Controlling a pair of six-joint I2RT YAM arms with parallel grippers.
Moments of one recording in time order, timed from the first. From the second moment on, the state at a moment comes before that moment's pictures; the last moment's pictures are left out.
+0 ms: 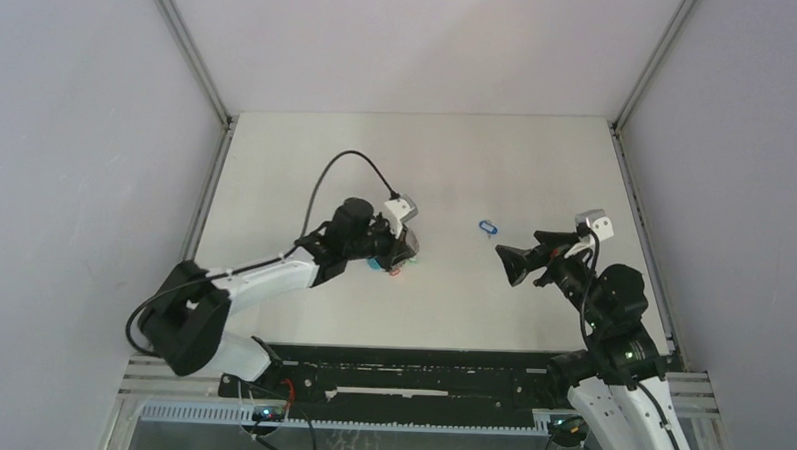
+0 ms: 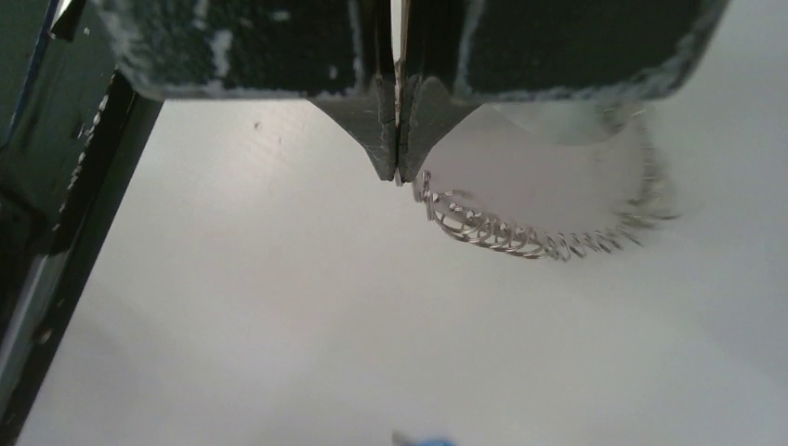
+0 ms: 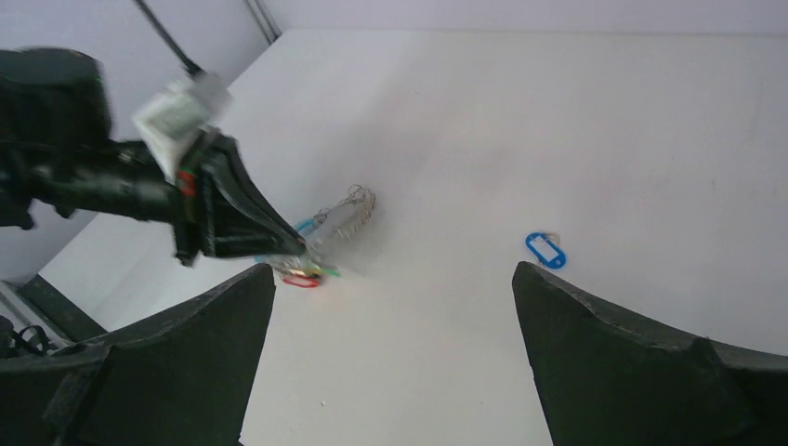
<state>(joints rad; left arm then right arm) -0.68 1.35 0.73 0.17 0.37 -0.05 0.29 0.37 0.57 -0.29 -0.24 0.27</state>
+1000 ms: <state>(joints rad) -0.62 0.97 0.63 -0.03 -0.02 -0.15 0.29 0.21 0.65 -0.50 -0.09 0.29</state>
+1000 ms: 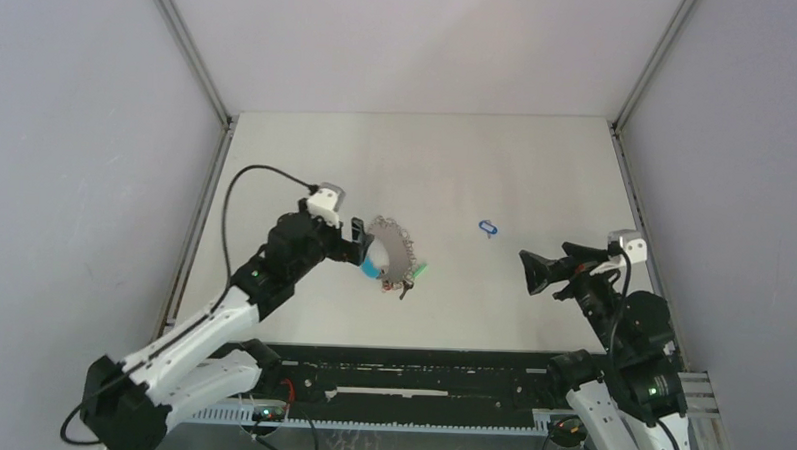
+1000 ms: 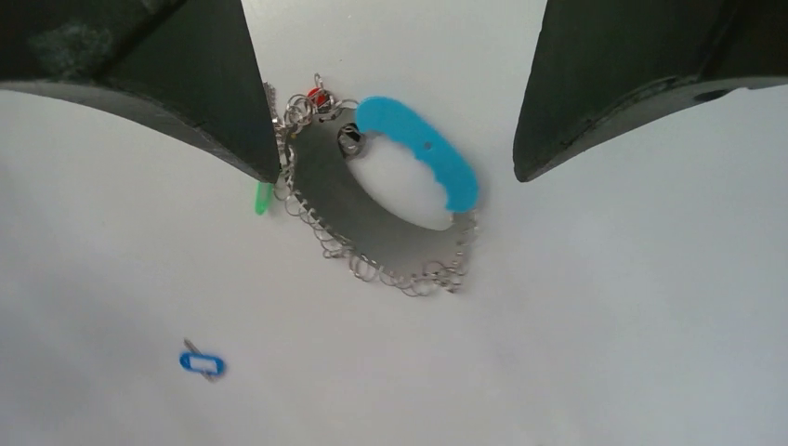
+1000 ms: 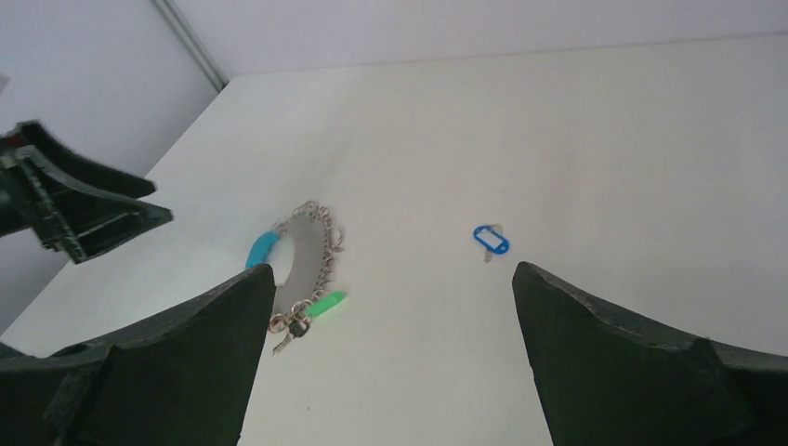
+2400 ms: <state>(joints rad) -0.59 0.01 0.66 -0.68 -0.29 -0.31 0.29 0.09 0.71 -0.70 0.10 0.25</state>
